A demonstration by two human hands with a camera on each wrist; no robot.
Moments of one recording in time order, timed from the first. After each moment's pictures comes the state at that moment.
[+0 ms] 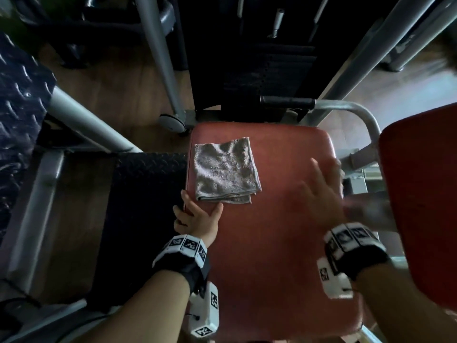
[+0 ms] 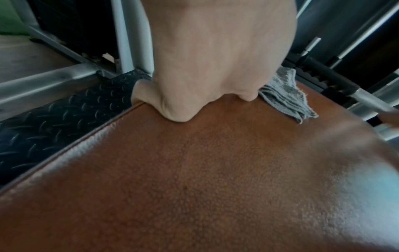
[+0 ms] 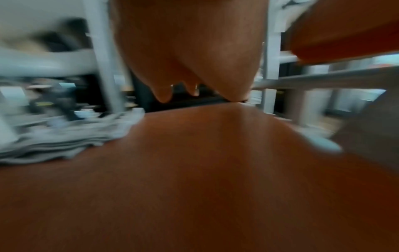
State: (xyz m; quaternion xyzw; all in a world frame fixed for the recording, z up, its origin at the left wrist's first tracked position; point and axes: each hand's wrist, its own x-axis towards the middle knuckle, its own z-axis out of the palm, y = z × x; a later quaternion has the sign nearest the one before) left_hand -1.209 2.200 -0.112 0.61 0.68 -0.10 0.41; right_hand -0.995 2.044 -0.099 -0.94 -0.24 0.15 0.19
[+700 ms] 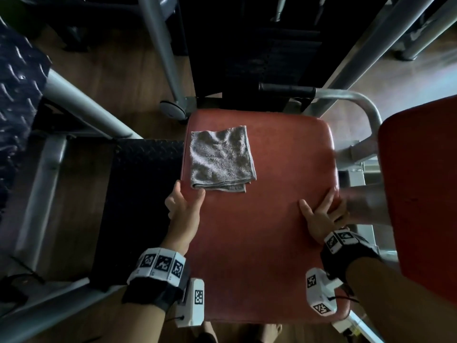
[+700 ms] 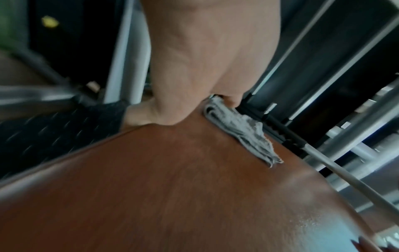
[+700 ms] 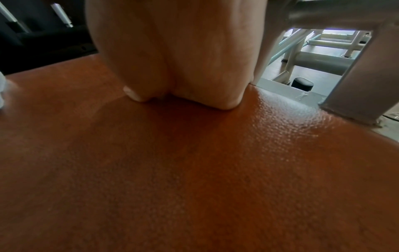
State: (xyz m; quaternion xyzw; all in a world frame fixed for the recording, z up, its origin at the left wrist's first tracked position) left_hand -1.236 2.198 -0.096 0.57 0.61 0.06 0.55; right_hand -1.020 1.993 -0.143 -0.96 -0.01 0.24 0.12
